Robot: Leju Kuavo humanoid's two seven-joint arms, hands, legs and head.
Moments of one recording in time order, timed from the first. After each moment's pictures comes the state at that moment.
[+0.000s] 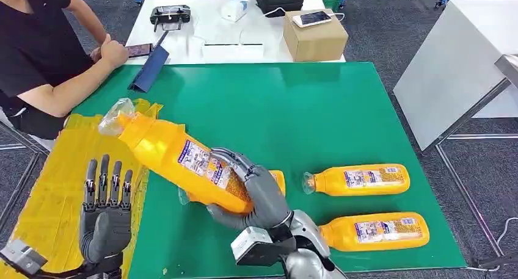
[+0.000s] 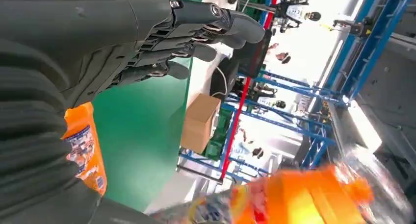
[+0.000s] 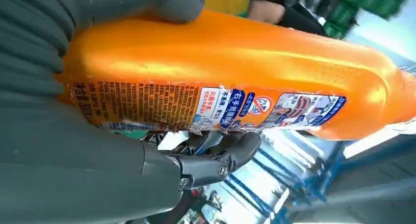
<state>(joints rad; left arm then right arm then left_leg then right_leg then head) 0.29 -0.30 0.05 -1.86 0.24 -0.36 -0.41 -0.10 0.11 0.66 -1.65 0.52 -0.08 -0.26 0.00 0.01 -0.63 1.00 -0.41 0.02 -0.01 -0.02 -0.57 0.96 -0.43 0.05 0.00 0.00</state>
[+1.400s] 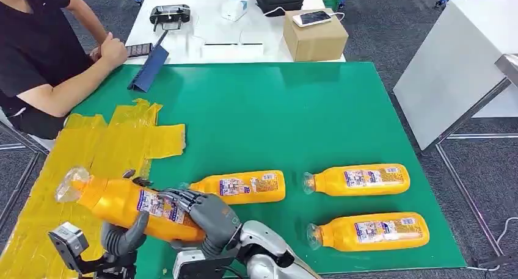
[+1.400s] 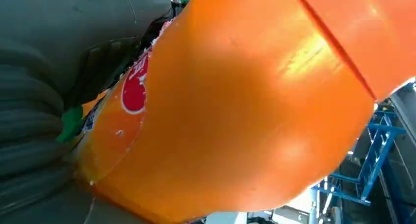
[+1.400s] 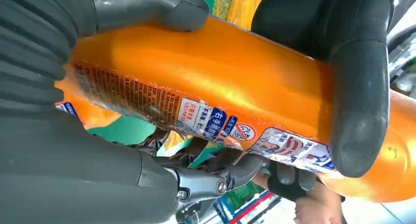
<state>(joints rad) 0.24 -0.21 -0.02 -1.71 0.04 -0.27 -0.42 -0.25 0.20 0.91 -1.25 0.60 -0.03 -0.27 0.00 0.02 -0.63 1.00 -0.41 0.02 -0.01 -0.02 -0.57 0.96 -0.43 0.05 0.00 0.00</state>
